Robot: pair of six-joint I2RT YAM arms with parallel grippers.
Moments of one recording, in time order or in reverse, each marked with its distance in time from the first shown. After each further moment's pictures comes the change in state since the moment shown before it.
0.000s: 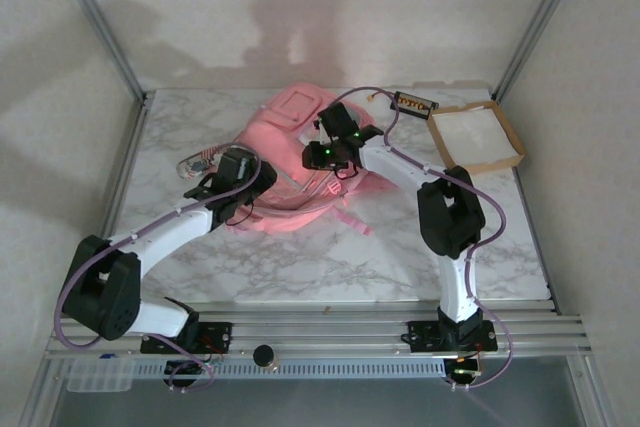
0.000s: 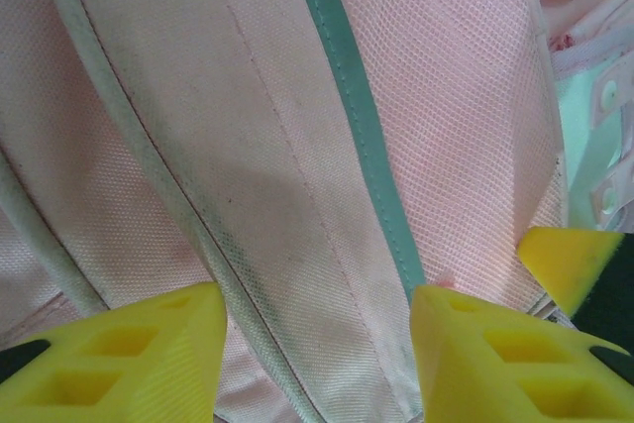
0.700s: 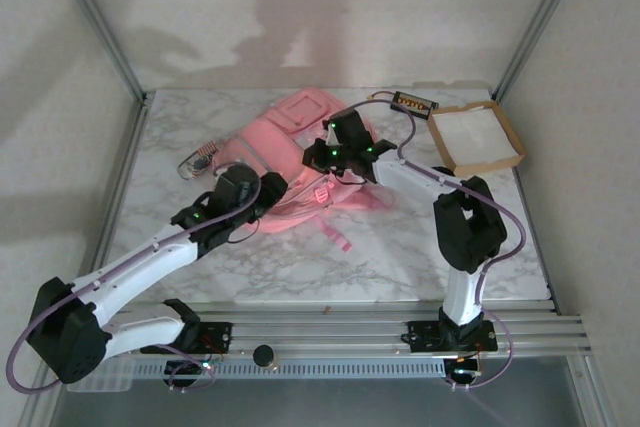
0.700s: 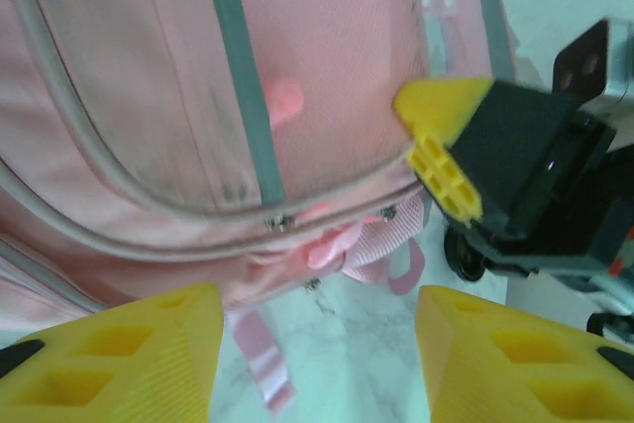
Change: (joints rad) left arm -0.209 -0.253 -0.051 -0.104 -0.018 -0.238; right arm -0.004 -0.167 -0.254 0.330 -0.198 0.357
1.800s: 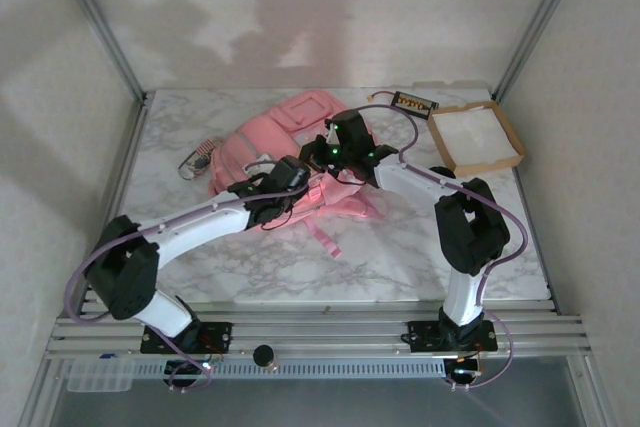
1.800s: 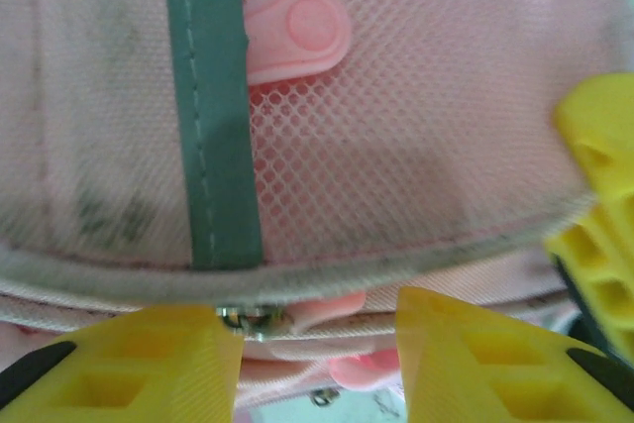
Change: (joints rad) left arm -0.099 0.415 0.280 -0.144 -0.268 -0.108; right arm 0.002 -0.016 -0.048 0.136 -0.043 0.153
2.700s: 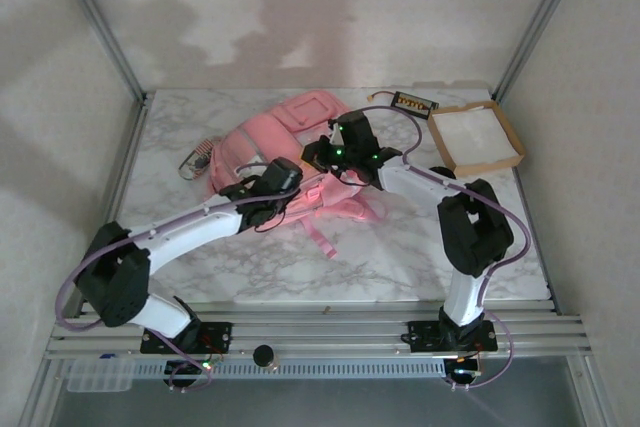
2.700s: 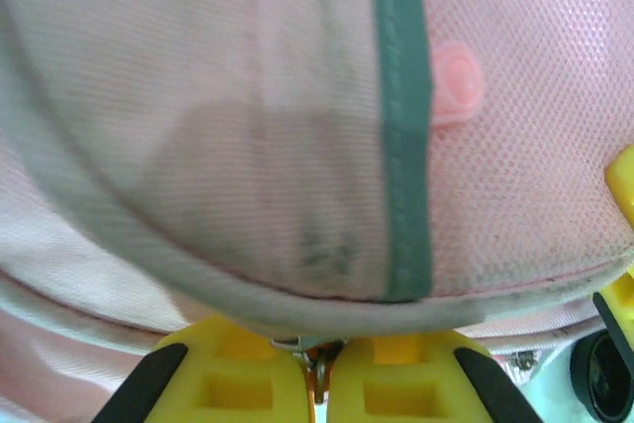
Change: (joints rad) left arm 0.023 -0.093 -0.067 -0.001 -0.017 0.007; right arm -0.031 -0.029 -0.049 0.045 -0.030 -0.011
